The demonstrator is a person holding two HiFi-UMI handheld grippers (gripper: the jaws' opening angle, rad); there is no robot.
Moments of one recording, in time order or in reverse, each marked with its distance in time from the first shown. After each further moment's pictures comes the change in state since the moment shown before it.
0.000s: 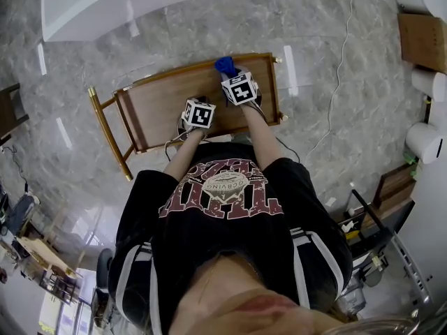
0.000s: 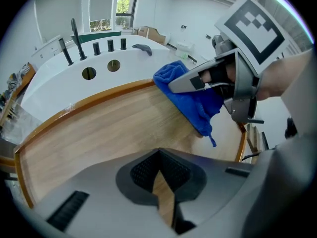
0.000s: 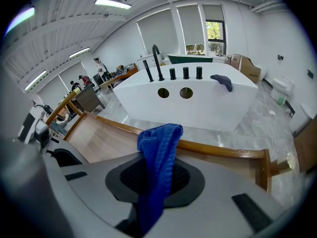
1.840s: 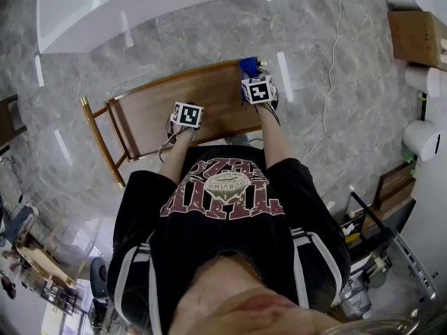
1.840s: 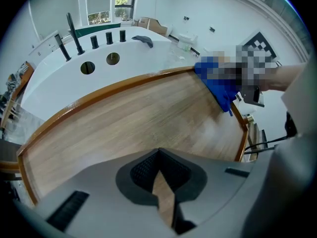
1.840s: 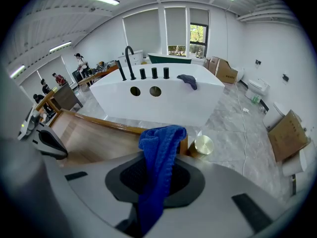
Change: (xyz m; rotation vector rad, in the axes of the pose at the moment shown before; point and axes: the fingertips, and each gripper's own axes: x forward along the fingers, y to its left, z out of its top) left arm 0.005 0.004 0.000 -0.001 0.080 0.028; right arm -0.060 -0.122 -0.039 0.062 0.024 -0.222
